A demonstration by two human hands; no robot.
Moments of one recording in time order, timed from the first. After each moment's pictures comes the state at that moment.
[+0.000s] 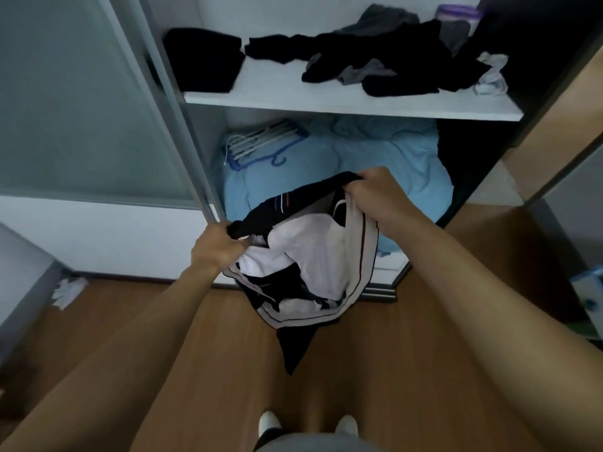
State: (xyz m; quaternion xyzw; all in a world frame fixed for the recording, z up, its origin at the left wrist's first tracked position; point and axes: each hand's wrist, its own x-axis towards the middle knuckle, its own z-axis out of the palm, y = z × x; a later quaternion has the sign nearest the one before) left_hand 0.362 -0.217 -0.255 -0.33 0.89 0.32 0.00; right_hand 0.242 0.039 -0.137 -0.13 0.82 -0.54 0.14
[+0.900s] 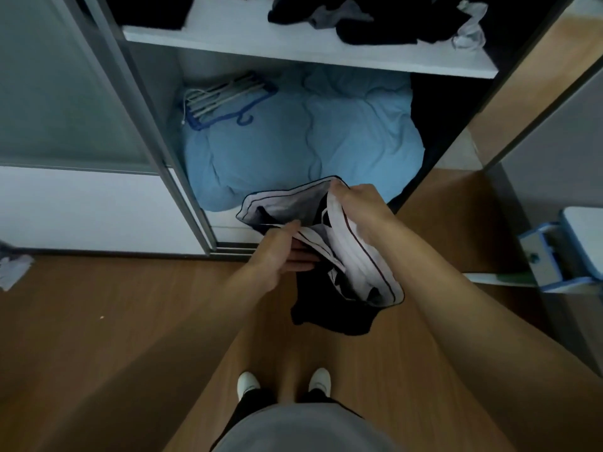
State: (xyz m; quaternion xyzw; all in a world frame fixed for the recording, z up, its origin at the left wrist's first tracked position) left_hand 0.357 -0.060 -0.268 -0.31 0.55 0.77 0.13; right_hand 0.270 0.065 -0.194 0.07 0.82 -0.53 0.20
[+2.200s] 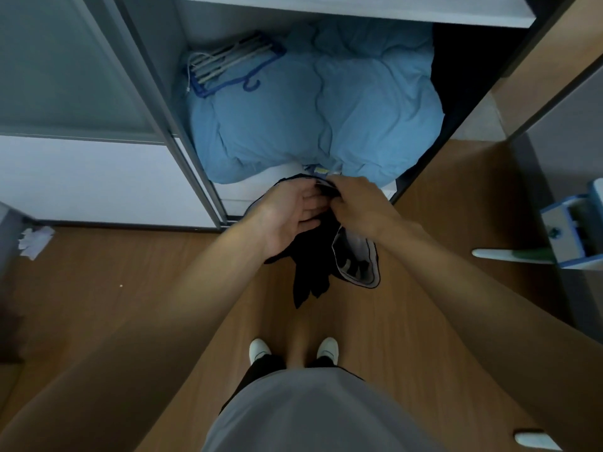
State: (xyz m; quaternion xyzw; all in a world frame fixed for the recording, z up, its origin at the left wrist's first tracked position) left_hand 0.375 -0.051 -0.199 -0.26 0.54 0.77 0.19; right_hand 0.303 0.081 -0.219 -0.29 0.93 -0.17 0.14
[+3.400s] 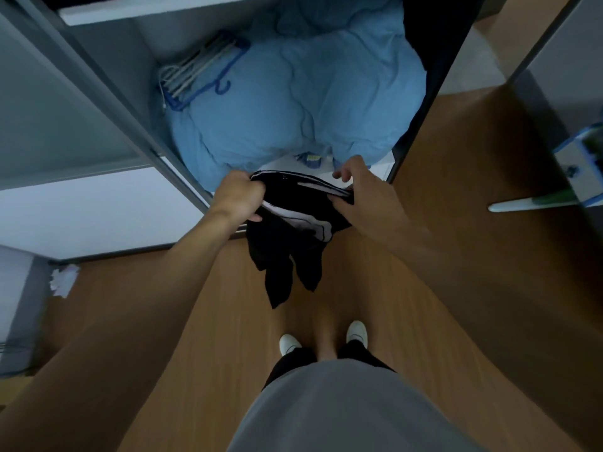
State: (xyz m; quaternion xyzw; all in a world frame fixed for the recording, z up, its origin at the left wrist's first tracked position) left_hand 0.338 -0.097 -0.242 -0.27 0.84 0.47 0.09; right_hand 0.314 0.134 -0.260 -0.23 0.91 -0.34 0.03
